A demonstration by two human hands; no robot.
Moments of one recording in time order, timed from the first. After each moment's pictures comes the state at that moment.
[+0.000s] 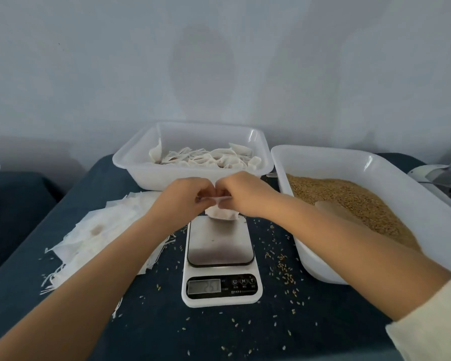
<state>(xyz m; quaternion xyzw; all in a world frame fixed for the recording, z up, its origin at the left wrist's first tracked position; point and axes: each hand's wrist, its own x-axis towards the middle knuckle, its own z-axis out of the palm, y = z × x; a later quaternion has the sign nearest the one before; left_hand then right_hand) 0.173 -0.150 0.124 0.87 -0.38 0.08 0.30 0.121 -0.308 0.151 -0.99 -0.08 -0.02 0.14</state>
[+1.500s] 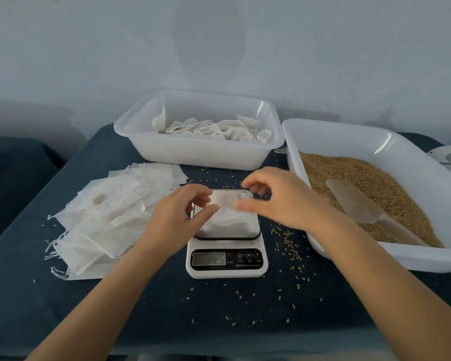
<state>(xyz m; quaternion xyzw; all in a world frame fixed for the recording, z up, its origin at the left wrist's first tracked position) 0.118 -0.120 0.068 0.81 -0.32 0.08 0.47 0.055 -0.323 0.129 -0.96 -0.03 -0.06 0.25</state>
